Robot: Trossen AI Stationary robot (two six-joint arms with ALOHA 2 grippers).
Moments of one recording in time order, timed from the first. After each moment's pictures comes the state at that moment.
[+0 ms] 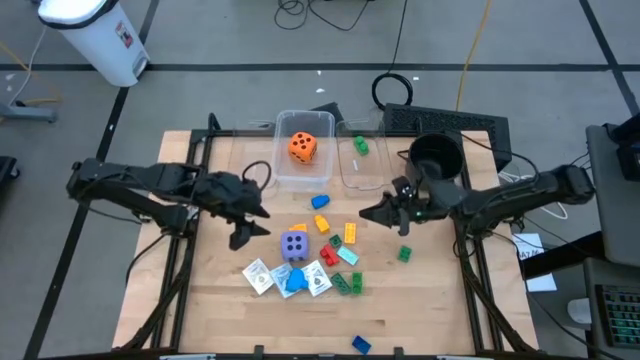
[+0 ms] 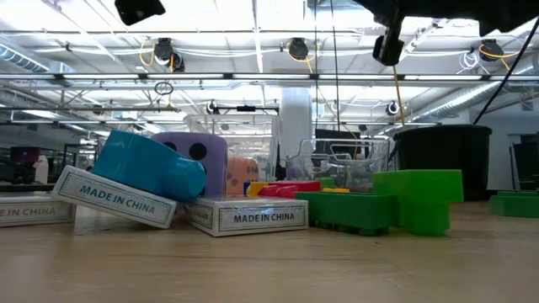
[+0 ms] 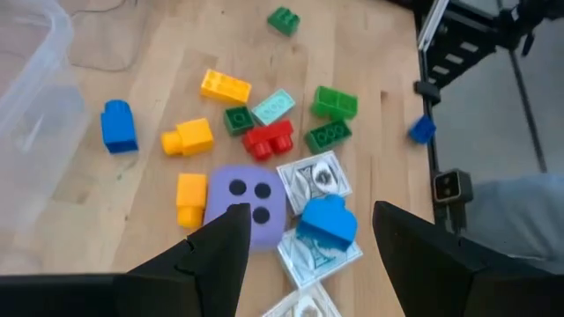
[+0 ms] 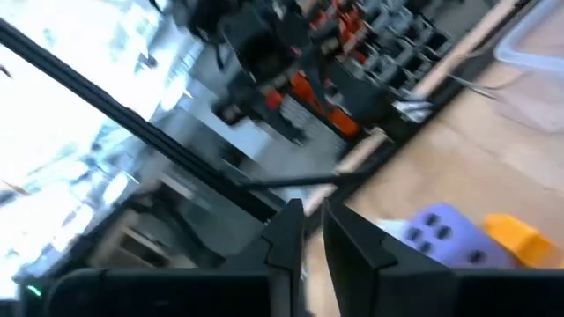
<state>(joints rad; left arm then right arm) -0.15 1.10 1.16 -0.80 0.06 -0.40 0.12 1.03 0.52 0.60 0.03 0.93</state>
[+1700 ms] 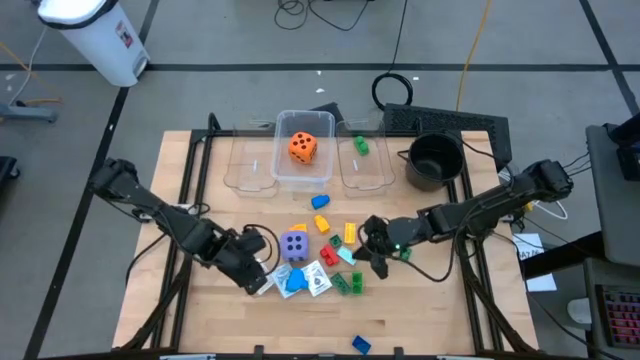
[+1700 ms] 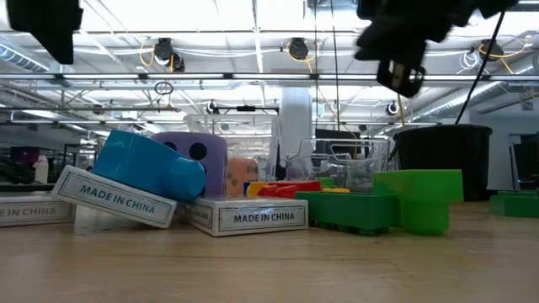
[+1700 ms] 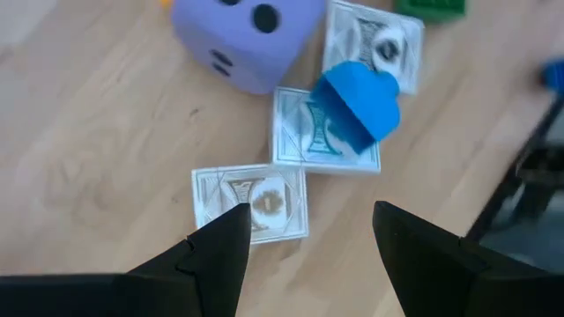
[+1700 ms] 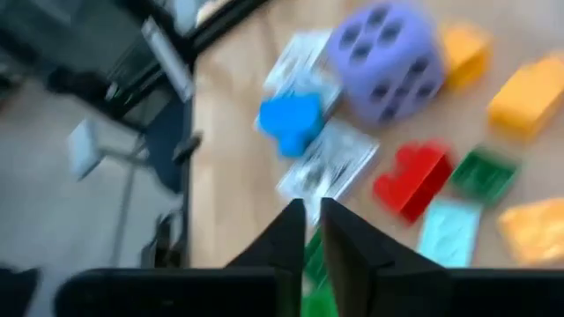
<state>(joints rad) -0.56 1.40 1.16 -0.96 -0.17 -1.24 0.31 1.31 0.76 0.03 -0.01 0.76</state>
